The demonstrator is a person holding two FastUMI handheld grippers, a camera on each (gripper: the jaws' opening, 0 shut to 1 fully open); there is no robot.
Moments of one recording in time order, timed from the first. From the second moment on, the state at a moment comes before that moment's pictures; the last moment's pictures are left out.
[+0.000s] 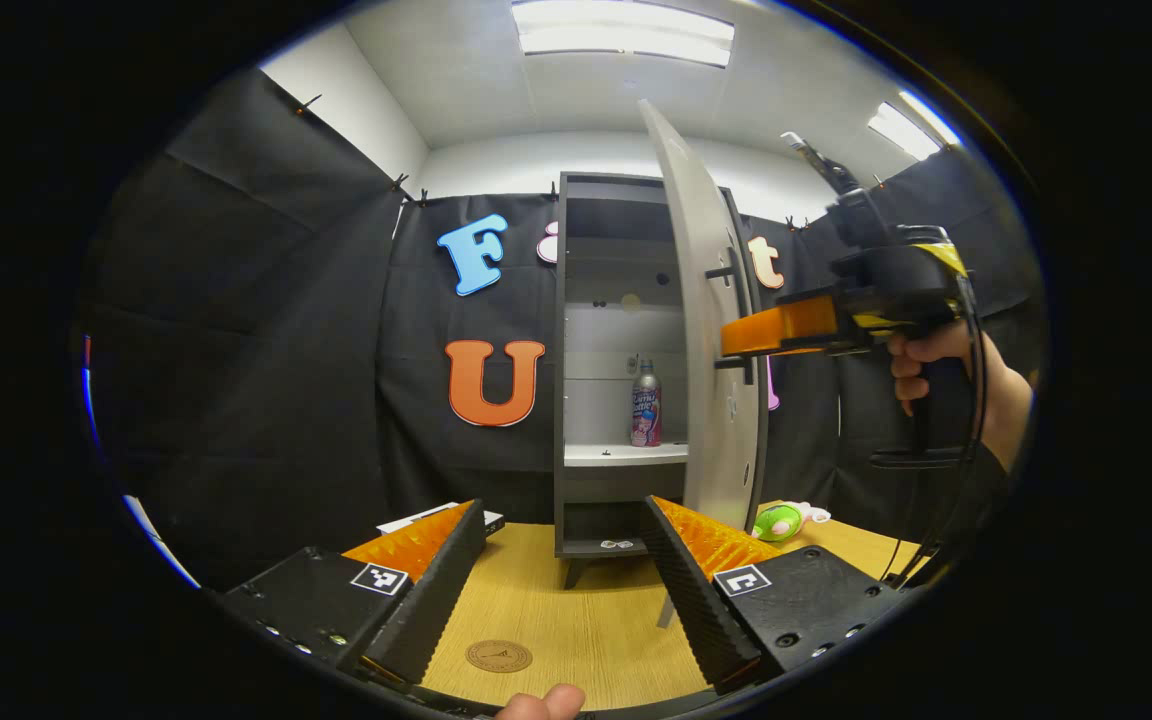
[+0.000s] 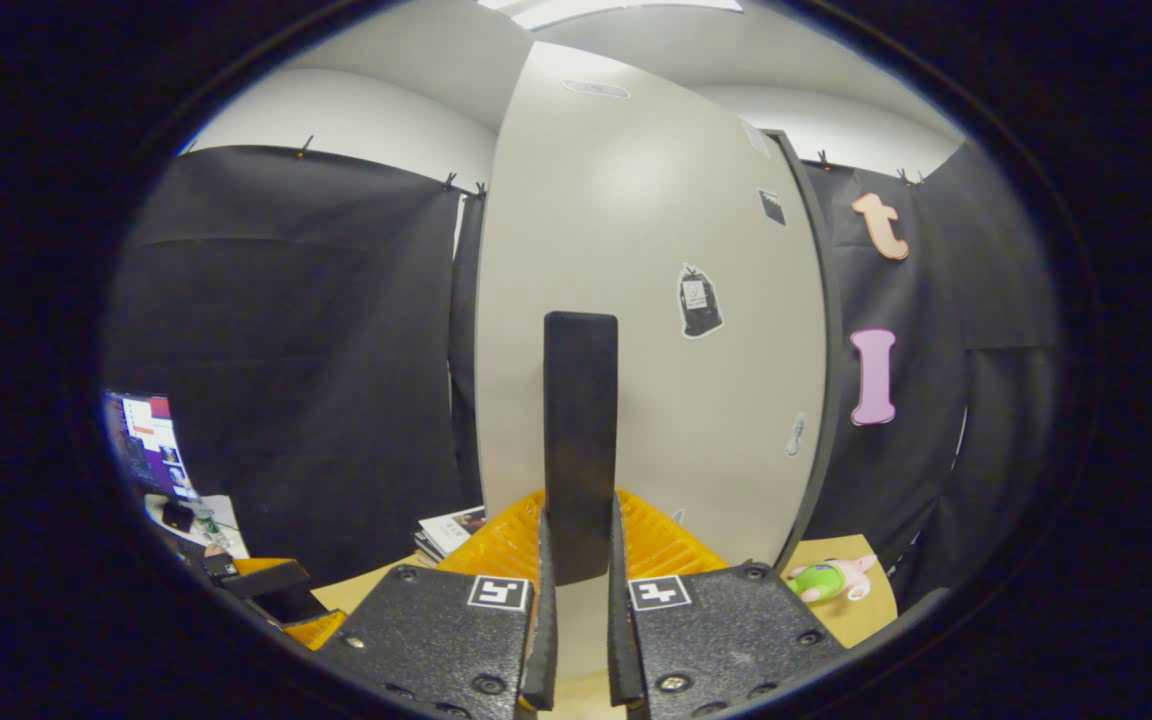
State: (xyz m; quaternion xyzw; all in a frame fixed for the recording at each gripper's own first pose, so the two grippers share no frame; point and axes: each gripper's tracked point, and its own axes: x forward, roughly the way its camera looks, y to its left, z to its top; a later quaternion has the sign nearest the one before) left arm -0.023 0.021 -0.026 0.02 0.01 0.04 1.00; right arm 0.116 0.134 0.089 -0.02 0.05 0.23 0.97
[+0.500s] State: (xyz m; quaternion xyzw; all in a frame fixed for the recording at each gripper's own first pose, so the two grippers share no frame) left arm -0.019 -0.031 -0.021 0.02 0.01 0.01 1.00; right arm 0.081 0.006 0.094 -0.02 0.04 0.15 0.99
